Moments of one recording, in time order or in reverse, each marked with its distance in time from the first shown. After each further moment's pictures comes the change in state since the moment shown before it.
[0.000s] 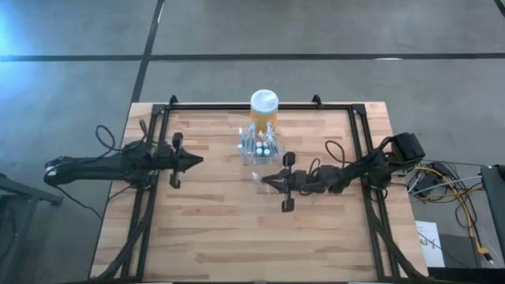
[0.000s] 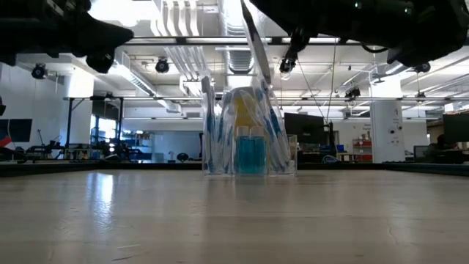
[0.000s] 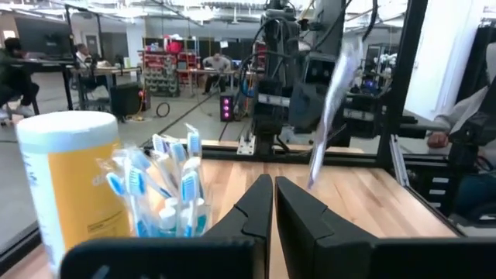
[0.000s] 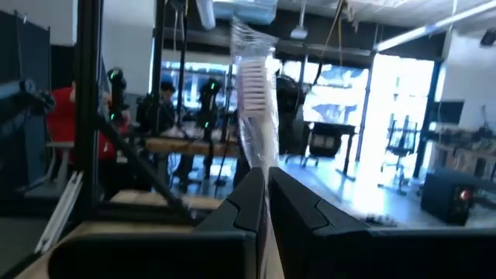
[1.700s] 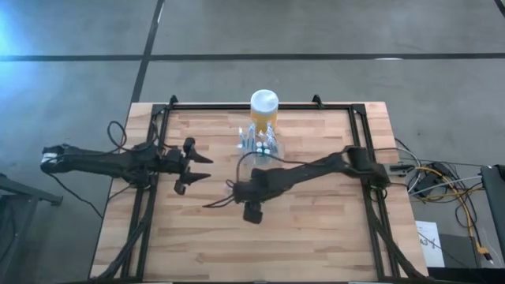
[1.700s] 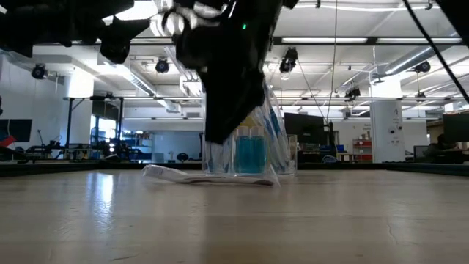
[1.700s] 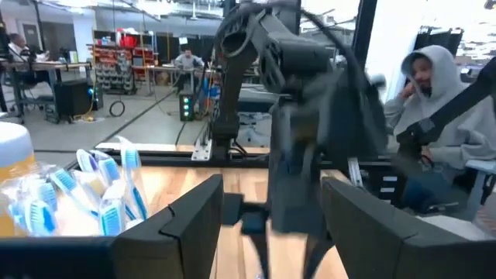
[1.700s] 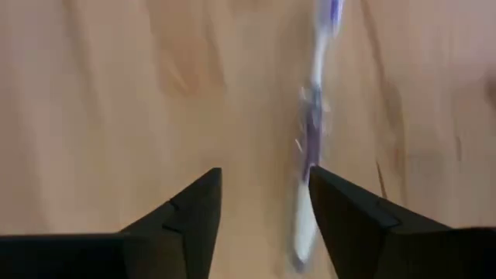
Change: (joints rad) left arm -0.093 0.208 0.049 0.263 0.055 -0.031; right arm -0.042 0.468 1.176 -2.134 -0.155 0.522
